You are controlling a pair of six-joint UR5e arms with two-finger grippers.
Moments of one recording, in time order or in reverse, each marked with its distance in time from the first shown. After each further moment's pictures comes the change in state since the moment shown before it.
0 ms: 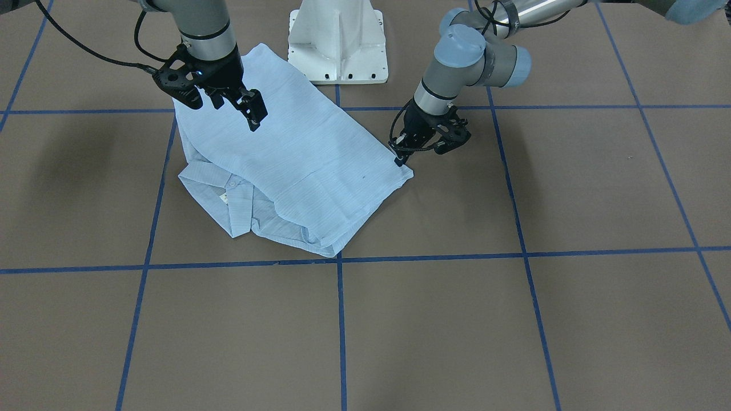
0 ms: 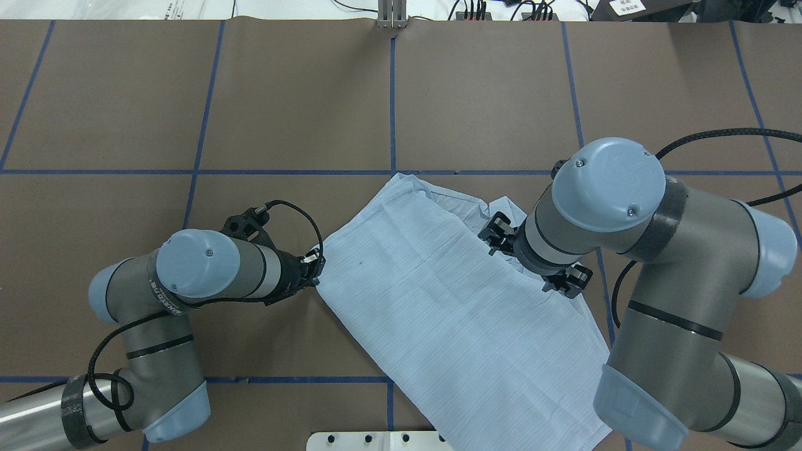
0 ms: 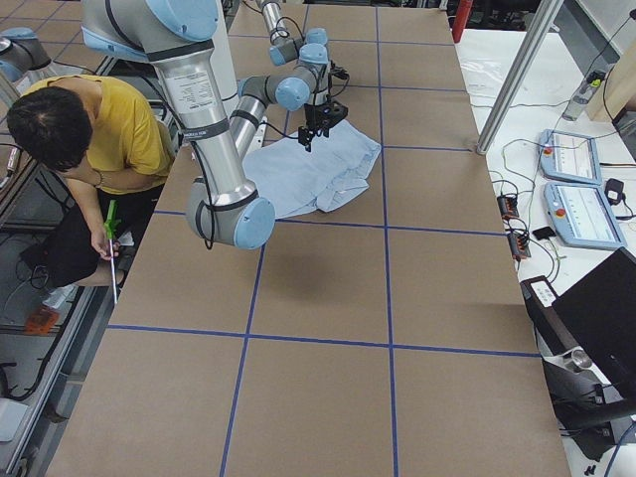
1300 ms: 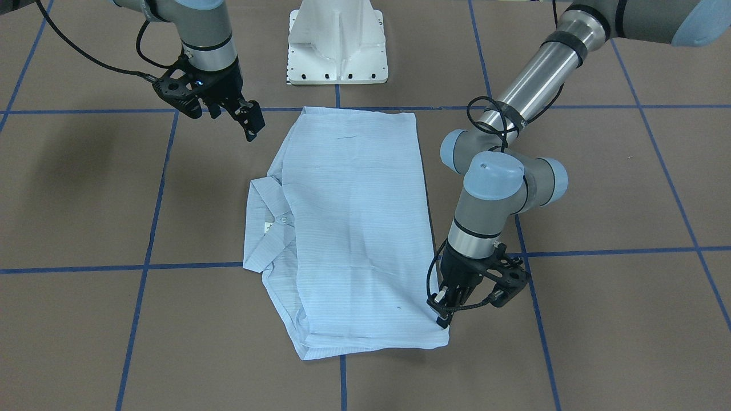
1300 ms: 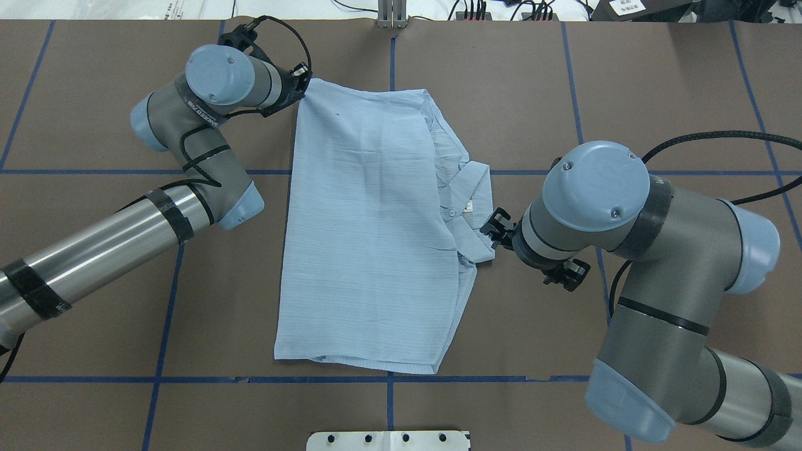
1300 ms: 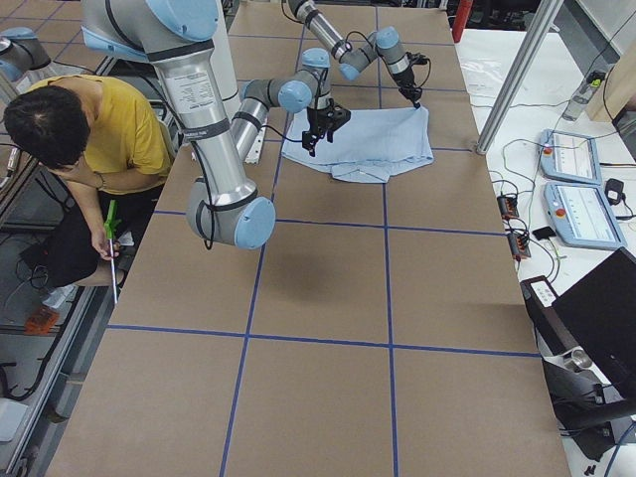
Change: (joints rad) left arm -0.372 -0.424 0.717 -0.300 0.095 0.202; right arm -0.001 0.004 -0.033 0.006 -0.042 -0.001
